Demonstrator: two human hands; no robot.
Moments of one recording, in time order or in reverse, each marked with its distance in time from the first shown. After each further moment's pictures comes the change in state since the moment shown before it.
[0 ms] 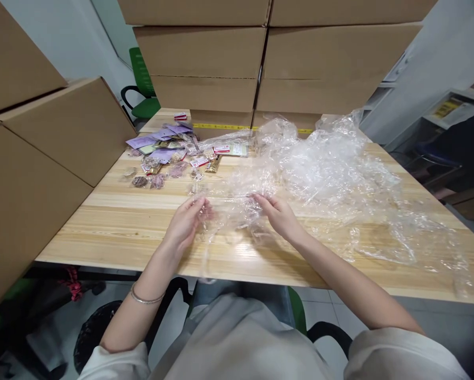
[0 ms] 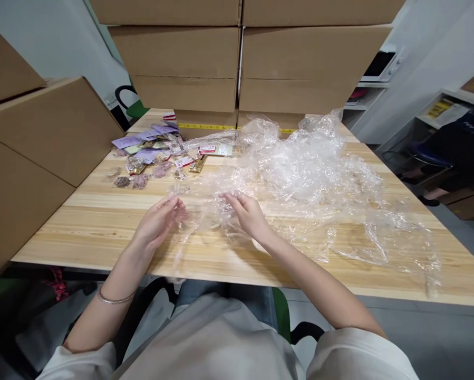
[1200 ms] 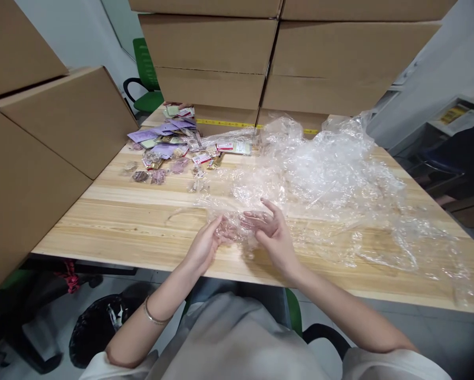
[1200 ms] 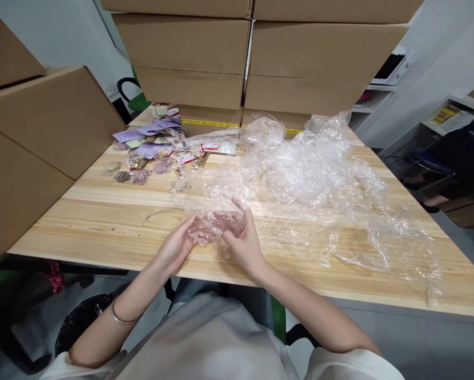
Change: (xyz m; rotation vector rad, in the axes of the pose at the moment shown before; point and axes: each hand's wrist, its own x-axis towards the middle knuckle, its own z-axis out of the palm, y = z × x) left_hand -0.035 -0.047 0.027 -0.231 -0.089 -0.239; right_hand -0.052 0.000 0.035 0.382 0.034 0.043
